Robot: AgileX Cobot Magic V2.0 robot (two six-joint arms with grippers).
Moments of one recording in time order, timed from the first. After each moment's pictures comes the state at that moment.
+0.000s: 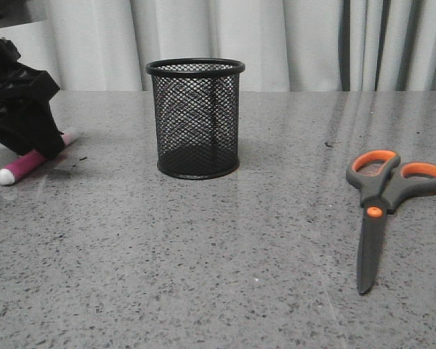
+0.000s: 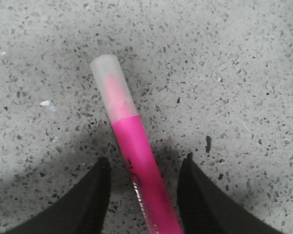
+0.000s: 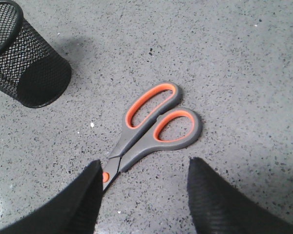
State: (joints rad) left arm -0.22 1.59 -1.07 -0.38 0.68 0.49; right arm 0.10 0.77 -0.65 0.40 0.68 -0.16
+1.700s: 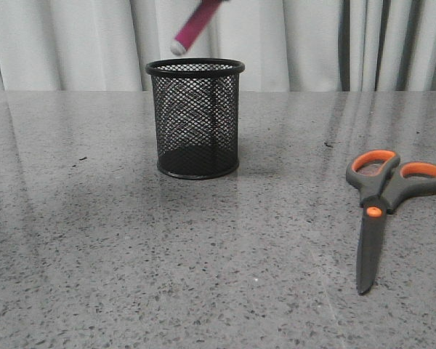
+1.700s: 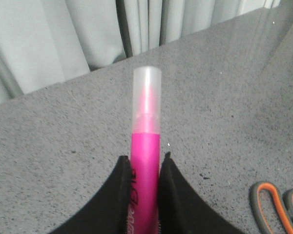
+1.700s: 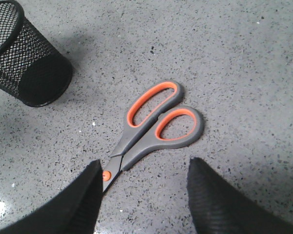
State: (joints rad) left arm -0.72 1.53 -1.12 -0.50 0.04 0.49; right arm 0.10 0.77 -0.65 0.41 0.68 -0.16
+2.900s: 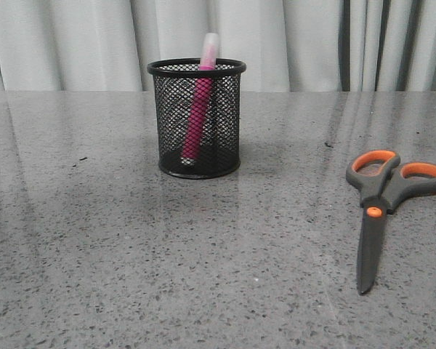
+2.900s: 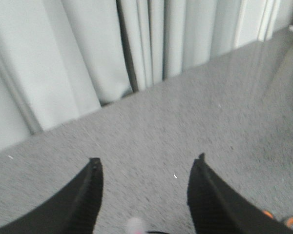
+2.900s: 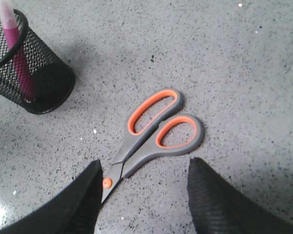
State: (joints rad) left arm -0.69 1.37 -1.12 -0.45 0.05 0.49; right arm 0.10 0.77 -0.65 0.42 0.66 -0.16
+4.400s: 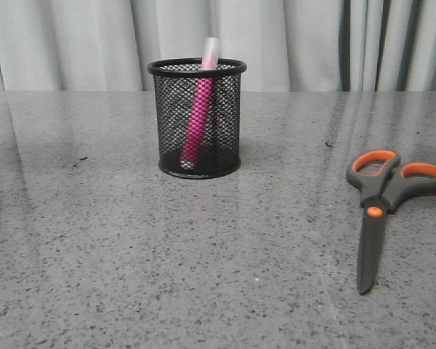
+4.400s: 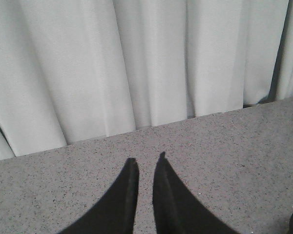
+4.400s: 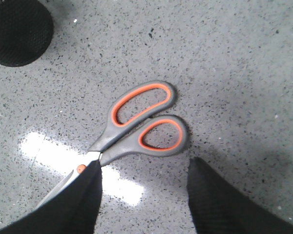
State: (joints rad) left arm -0.15 1.08 -1.12 -0.43 0.40 0.49; right arm 0.17 1.18 -1.10 0.20 1.02 -0.20
